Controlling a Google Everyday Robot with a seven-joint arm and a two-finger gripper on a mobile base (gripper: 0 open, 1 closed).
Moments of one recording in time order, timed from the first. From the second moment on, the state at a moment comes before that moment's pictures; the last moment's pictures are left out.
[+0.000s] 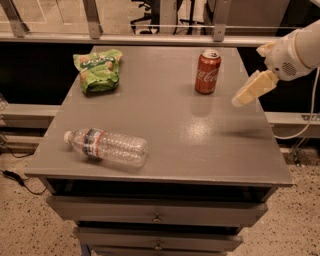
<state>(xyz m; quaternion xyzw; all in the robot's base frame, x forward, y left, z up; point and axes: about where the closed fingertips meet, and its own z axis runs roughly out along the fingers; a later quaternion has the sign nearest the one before) 0.608 -0.248 0.923 -0.48 0.80 0.04 0.37</state>
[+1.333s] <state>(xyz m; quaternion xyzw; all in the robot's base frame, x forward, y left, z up) 0.724 -0.200 0.888 -0.36 0.76 0.17 0.51</state>
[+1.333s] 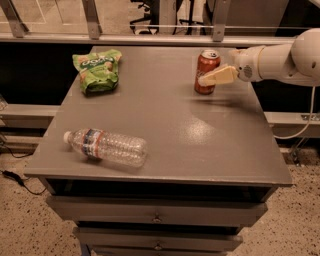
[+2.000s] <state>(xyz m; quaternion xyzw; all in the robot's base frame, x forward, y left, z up) 0.727 -0.146 0.893 -0.35 0.74 0.27 0.51</state>
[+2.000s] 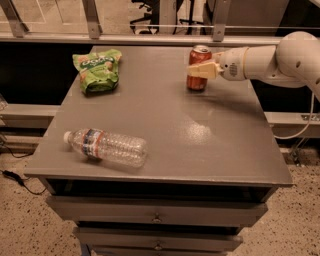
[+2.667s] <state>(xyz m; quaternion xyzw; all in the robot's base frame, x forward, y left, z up) 0.680 -0.102 0.943 -0.39 0.67 0.31 0.55</state>
